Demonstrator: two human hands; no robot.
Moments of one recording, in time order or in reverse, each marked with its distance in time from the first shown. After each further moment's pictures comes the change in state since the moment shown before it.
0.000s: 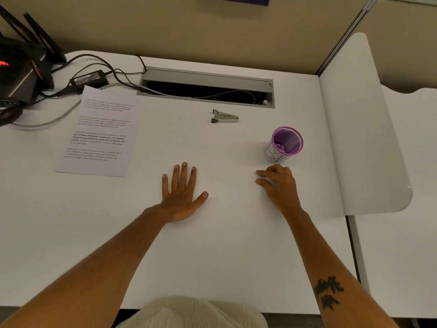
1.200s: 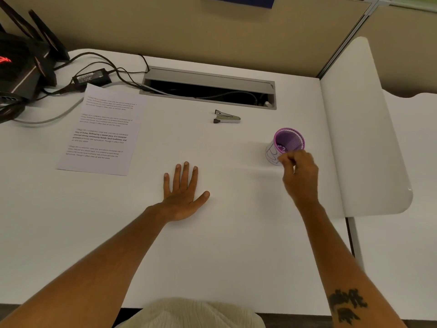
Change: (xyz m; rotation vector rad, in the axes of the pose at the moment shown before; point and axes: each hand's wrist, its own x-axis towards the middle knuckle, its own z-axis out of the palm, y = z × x) left_hand -0.003 0.003 -0.004 -0.002 -0.021 -0.008; right_hand 0.017 -0.037 -0.053 0.018 0.330 -0.059
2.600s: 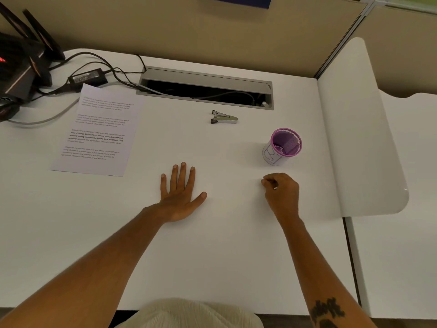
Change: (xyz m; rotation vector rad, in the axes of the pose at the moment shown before) left_hand 0.003 -0.002 0.003 0.000 0.002 -0.003; right_hand -0.047 0.005 0.030 -0.010 -0.157 0.247
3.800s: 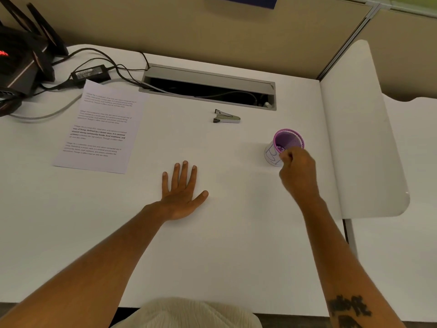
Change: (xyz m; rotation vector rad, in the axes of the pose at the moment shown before) left_hand -0.003 0.001 -0.003 -0.003 -0.008 0.008; right_hand 0.050 -0.047 -0.047 -0.149 -0.006 0.000
